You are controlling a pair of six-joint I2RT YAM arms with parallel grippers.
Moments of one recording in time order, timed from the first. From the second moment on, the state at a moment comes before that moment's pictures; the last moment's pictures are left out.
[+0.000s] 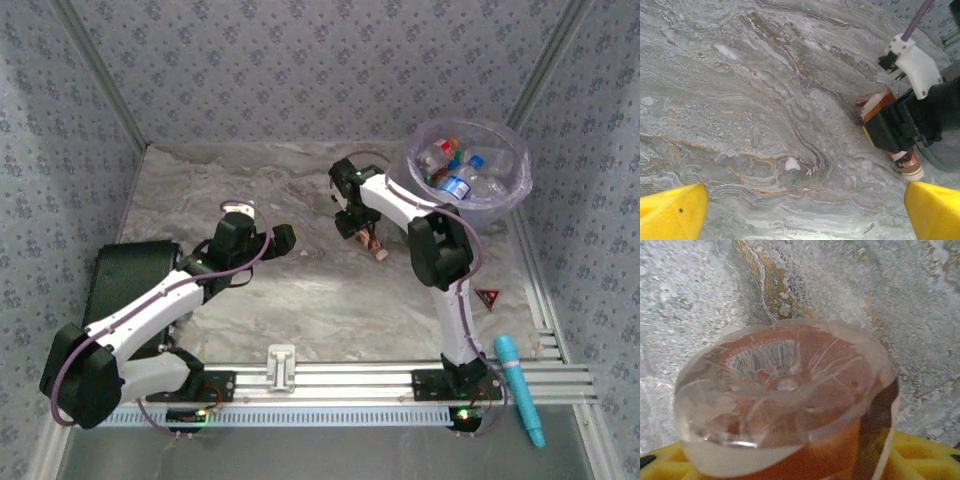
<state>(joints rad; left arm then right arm) -0.60 1.15 0.73 -0.18 -0.08 -0.68 0.52 2.19 1.81 -1.01 0.13 -0.05</state>
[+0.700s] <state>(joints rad) -0.60 1.15 0.73 -0.17 -0.09 -0.70 0.35 1.73 2.28 -1.22 -0.07 0.02</state>
